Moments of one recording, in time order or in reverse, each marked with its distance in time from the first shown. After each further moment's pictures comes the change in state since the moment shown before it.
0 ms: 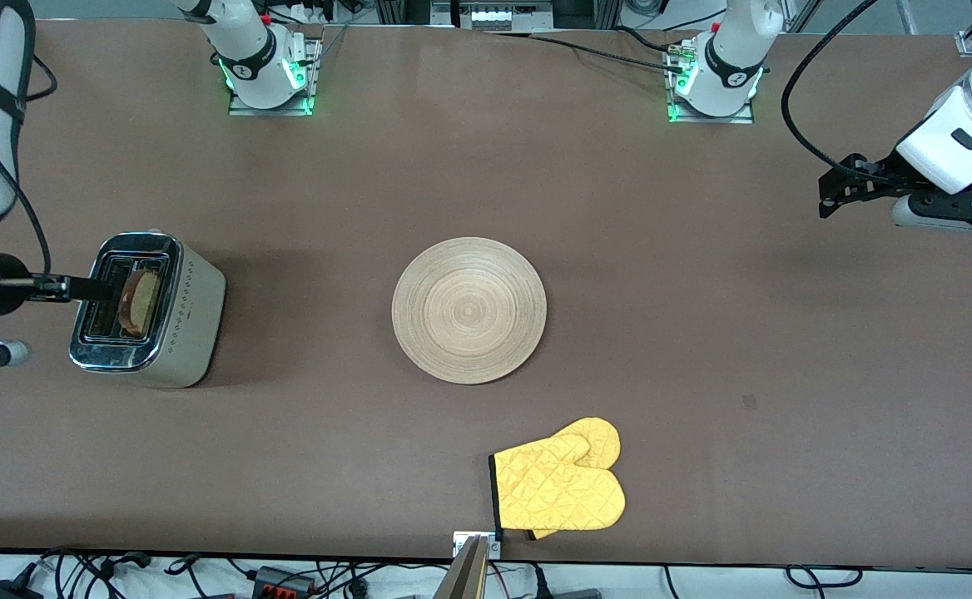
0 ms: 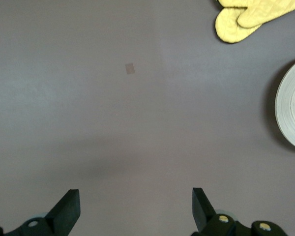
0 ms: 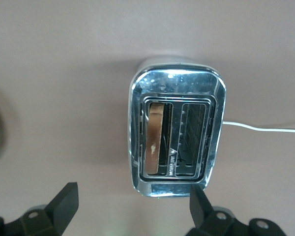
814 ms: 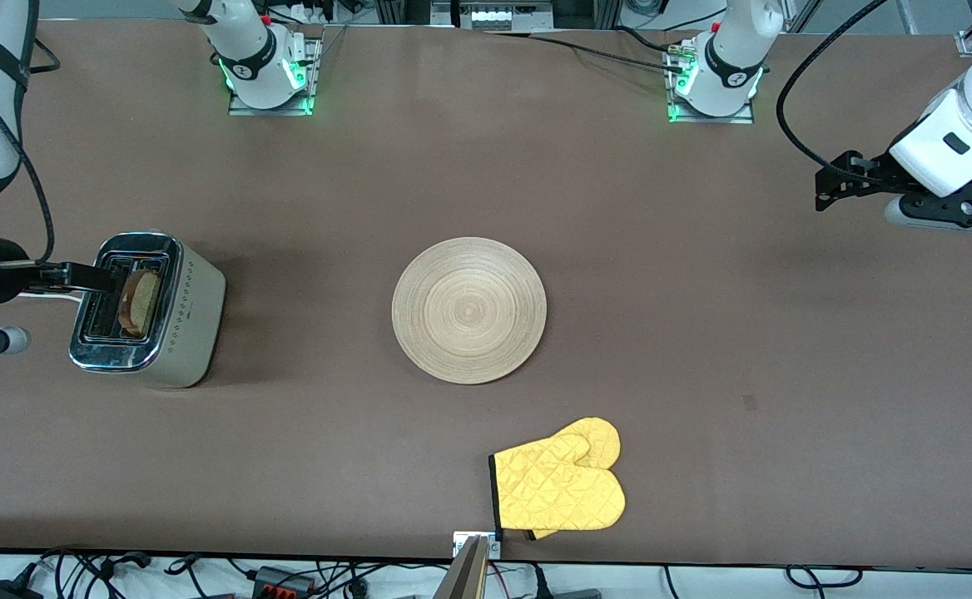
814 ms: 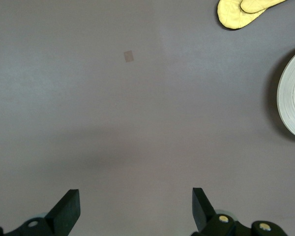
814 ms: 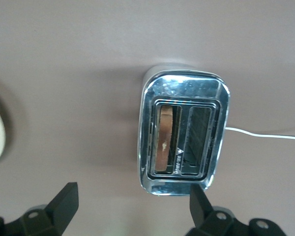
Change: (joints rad) left arm 0.000 0.010 -0.001 0.010 0.000 -0.037 0.000; right arm 0.038 -0.020 0.005 0.001 -0.034 0.002 0.011
